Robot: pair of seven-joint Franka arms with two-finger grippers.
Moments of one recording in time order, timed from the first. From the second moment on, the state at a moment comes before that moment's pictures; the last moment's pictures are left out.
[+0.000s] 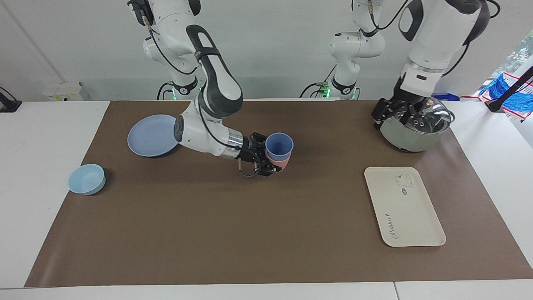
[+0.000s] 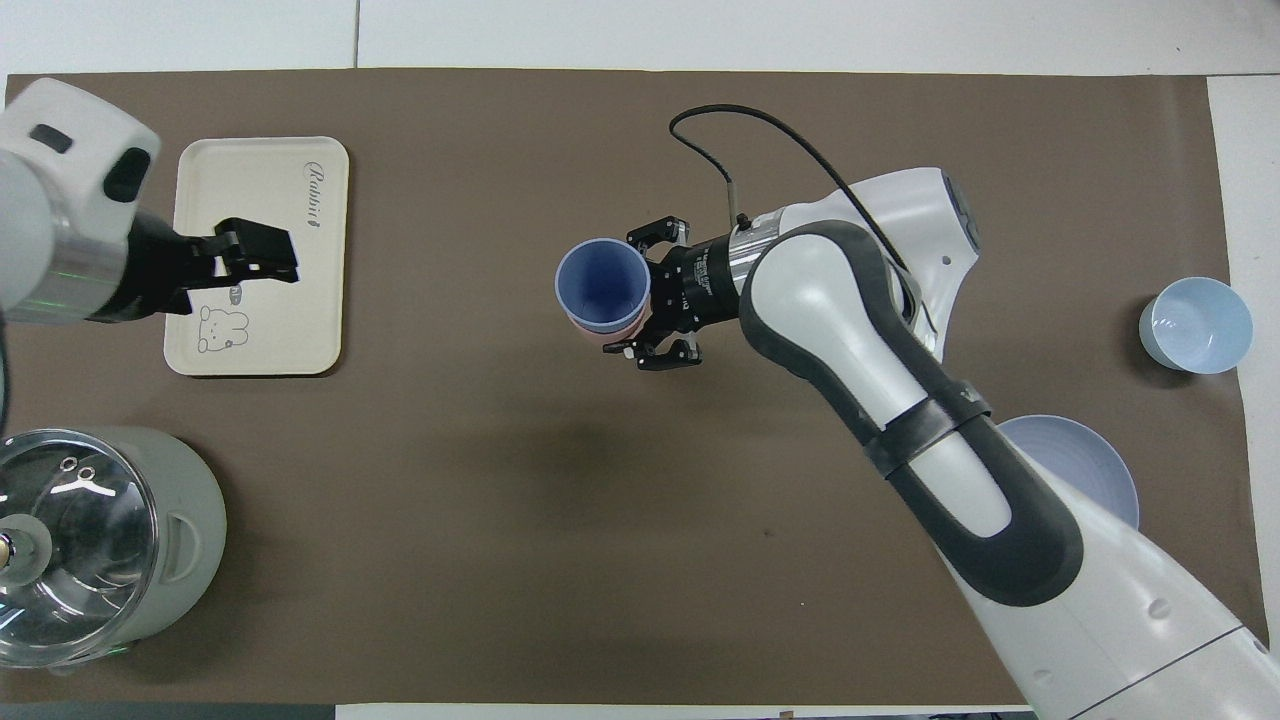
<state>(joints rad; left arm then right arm) -0.20 -0.06 -0.09 -1.74 -0.03 1.82 -0.48 0.44 0.39 0.00 -1.73 1.08 2.17 1.34</state>
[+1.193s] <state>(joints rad) -0.46 0.08 -0.08 -1.76 -0.04 2.00 -0.89 0.56 0.39 0.00 -1.74 1.14 2.34 1.41</state>
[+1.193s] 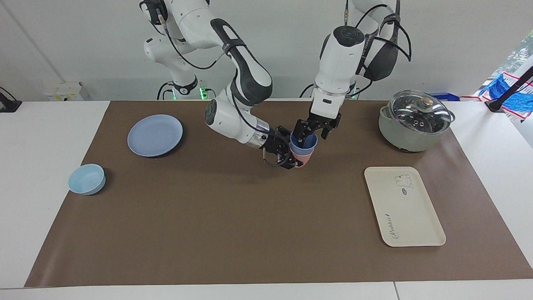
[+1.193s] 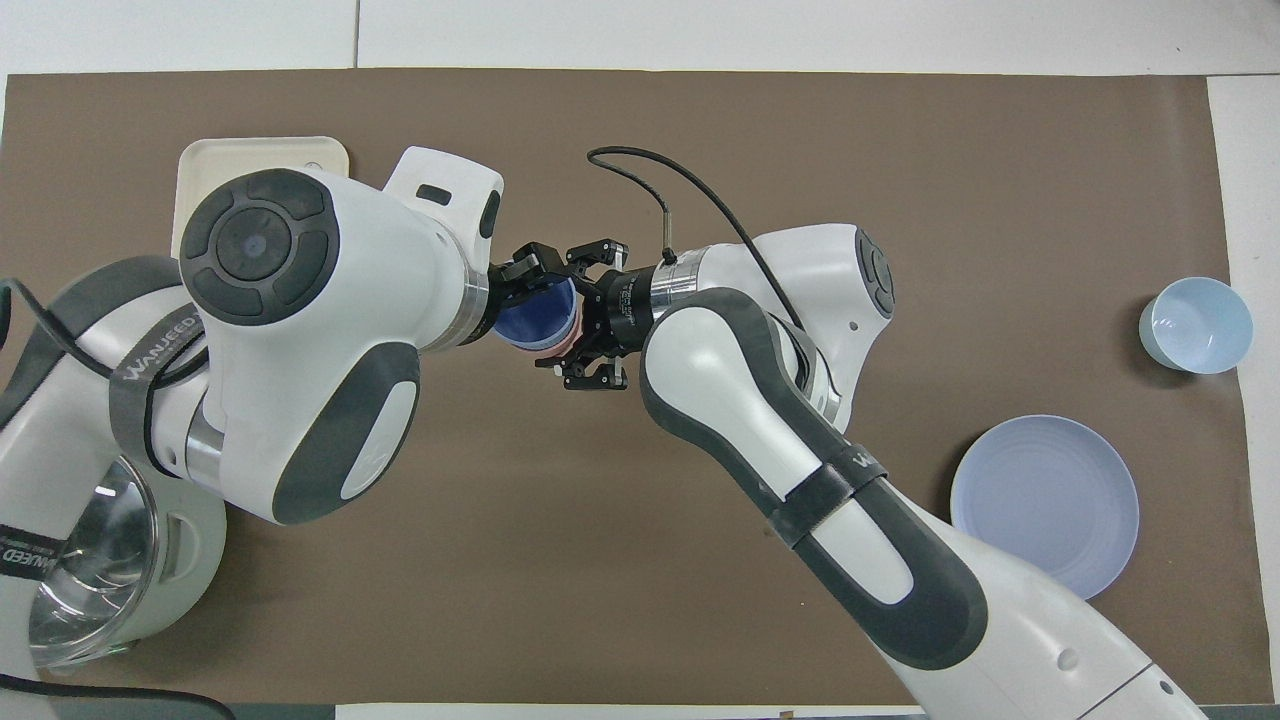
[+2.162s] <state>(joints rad) -0.46 0.07 -0.08 -1.77 -0.04 1.97 -0.89 0.56 0.39 0.00 -1.75 1.14 2.34 1.41</state>
